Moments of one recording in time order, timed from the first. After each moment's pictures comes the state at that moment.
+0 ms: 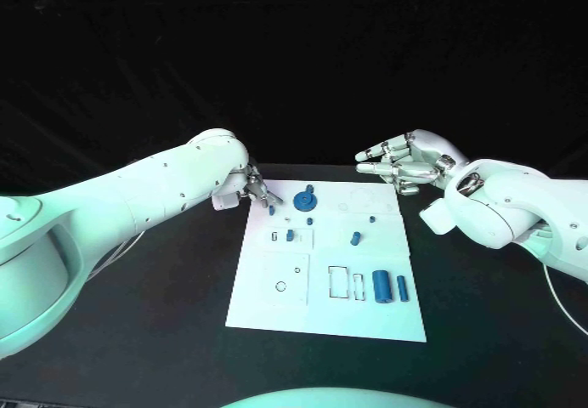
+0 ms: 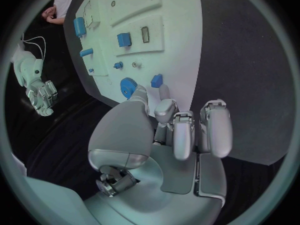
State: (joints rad) left arm 1.33 -0.37 -0.02 0.84 -1.05 0.30 -0.56; left_hand 1.17 0.00 -0.06 0.28 0.05 0.94 0.05 0.57 0.65 1.31 -0.02 1.17 1.08 1.46 -0.08 1.57 1.31 0.05 1.47 0.03 1.43 1.31; right arm 1.29 -0.93 -0.02 1.59 -0.64 -0.29 0.13; right_hand 1.27 0.00 0.00 0.06 0.20 0.97 0.15 0.08 0.07 1.18 0.06 0.87 0.97 1.46 -0.01 1.32 1.23 0.07 1.34 0.09 1.35 1.18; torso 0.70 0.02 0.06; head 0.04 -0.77
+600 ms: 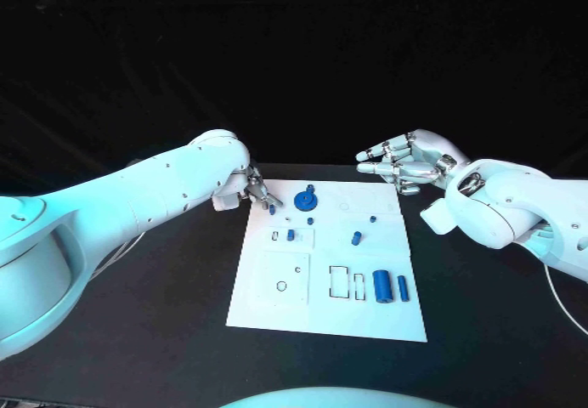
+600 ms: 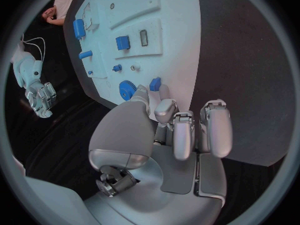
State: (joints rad) left arm 1.32 -0.37 -0.02 0.83 -1.05 0.32 -0.57; left_hand 1.18 0.01 -0.06 0.27 0.05 0.94 0.05 0.57 0.65 1.31 -0.02 1.17 1.08 1.46 -0.08 1.57 1.31 0.05 1.47 0.03 1.43 1.31; right arm 1.29 -0.93 -0.02 1.59 -0.64 -0.29 0.13; right_hand 1.27 0.00 0.00 0.06 0.21 0.97 0.15 0.08 0.07 1.18 0.06 0.87 0.97 1.46 -0.01 1.32 1.23 0.07 1.34 0.09 1.35 1.18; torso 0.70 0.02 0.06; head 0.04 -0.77
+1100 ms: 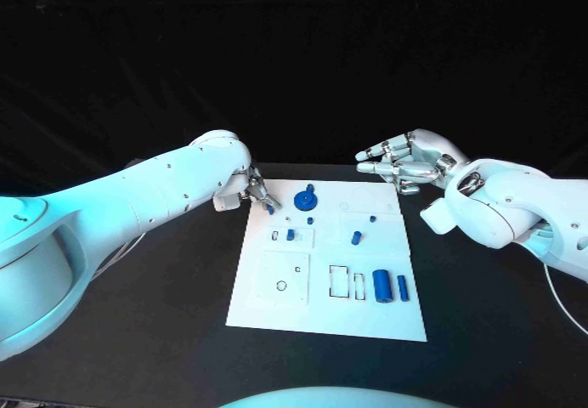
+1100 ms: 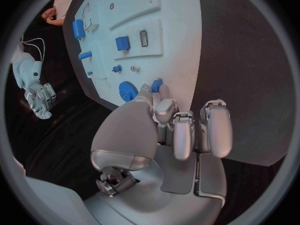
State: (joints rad) left arm 1.32 -0.36 -0.02 0.83 -1.06 0.32 -0.57; left_hand 1.31 0.05 0.01 0.21 0.05 0.94 0.04 0.57 0.64 1.30 -0.03 1.17 1.07 1.47 -0.08 1.57 1.31 0.05 1.46 0.03 1.43 1.31; right arm 1.29 -0.93 -0.02 1.59 -0.64 -0.29 0.13; right_hand 1.27 0.00 0.00 0.06 0.21 0.97 0.15 0.08 0.07 1.18 0.06 0.87 0.97 1.46 -0.01 1.32 1.23 0.07 1.34 0.09 1.35 1.18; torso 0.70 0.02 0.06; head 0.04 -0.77
